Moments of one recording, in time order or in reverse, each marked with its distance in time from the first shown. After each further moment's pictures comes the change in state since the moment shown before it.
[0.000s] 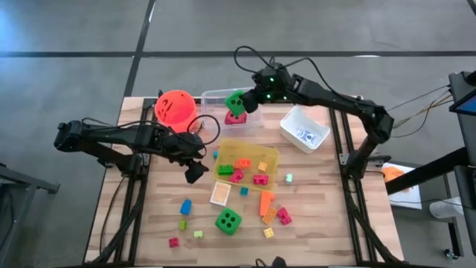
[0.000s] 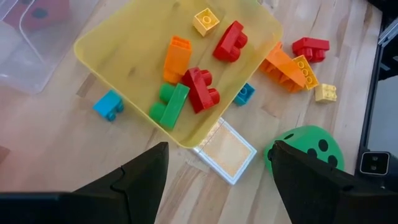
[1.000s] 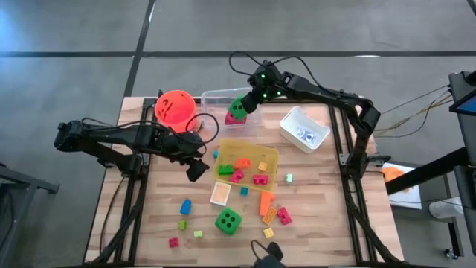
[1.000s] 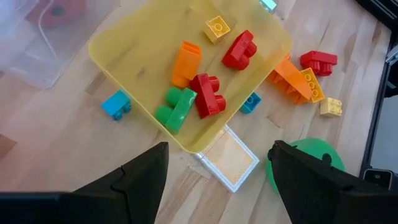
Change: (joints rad) left arm 0.000 0.000 0.000 0.003 -0.040 -0.061; right arm -0.103 0.157 0.023 -0.047 -0.151 -0.117
